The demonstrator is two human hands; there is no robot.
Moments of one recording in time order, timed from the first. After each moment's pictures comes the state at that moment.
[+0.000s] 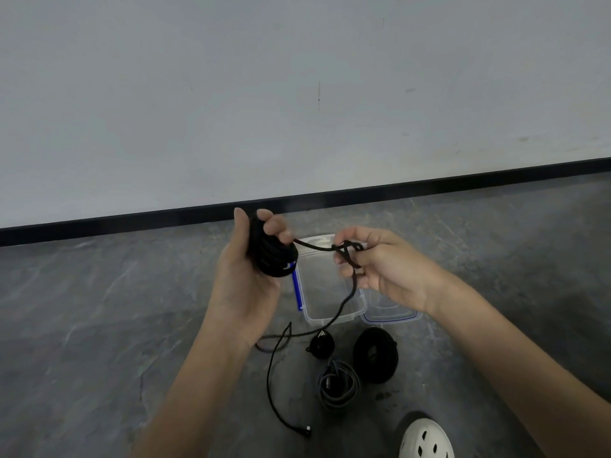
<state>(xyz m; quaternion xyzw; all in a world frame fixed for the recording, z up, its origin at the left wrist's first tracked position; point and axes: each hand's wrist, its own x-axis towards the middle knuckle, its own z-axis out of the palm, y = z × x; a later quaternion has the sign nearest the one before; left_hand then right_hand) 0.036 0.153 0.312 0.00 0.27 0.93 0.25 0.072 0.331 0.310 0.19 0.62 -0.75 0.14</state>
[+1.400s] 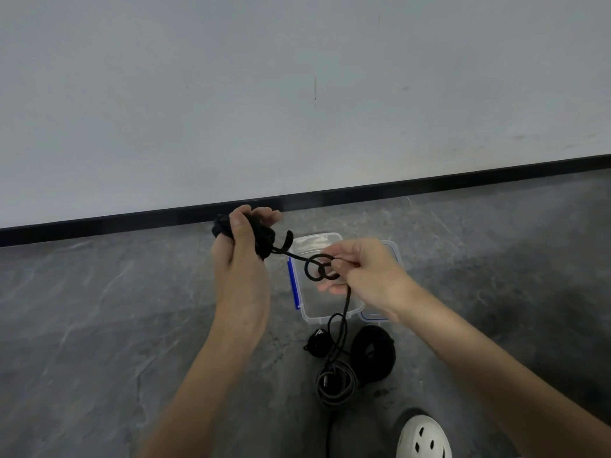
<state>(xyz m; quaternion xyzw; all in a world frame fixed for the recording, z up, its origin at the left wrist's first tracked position) 0.040 0.167 0.302 -0.01 0.54 0.84 -0.02 0.079 0.308 0.299 0.19 0.74 -0.64 0.11</state>
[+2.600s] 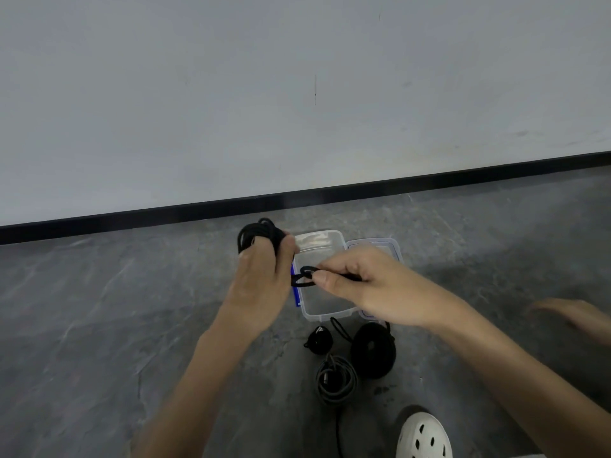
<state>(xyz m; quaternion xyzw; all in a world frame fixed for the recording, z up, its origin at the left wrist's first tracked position) 0.035 0.158 0.282 0.14 0.86 0.49 0.04 0.099 0.314 0.331 -0.08 0.86 -0.49 0.15</state>
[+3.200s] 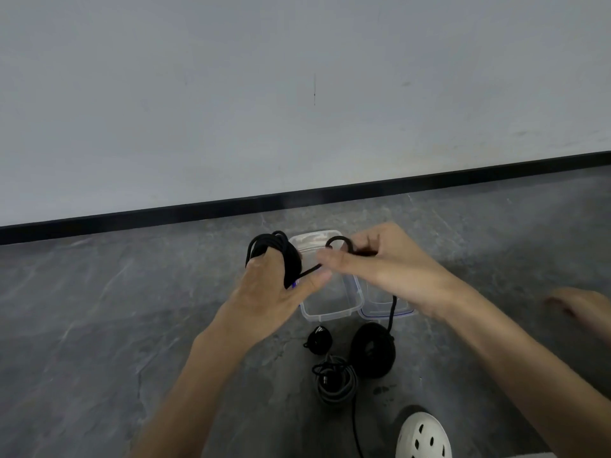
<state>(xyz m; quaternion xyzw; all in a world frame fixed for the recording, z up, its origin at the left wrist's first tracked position) 0.041 0.153 0.287 0.23 0.88 0.39 0.12 0.095 0.327 0.339 0.05 0.82 -0.56 0.10</state>
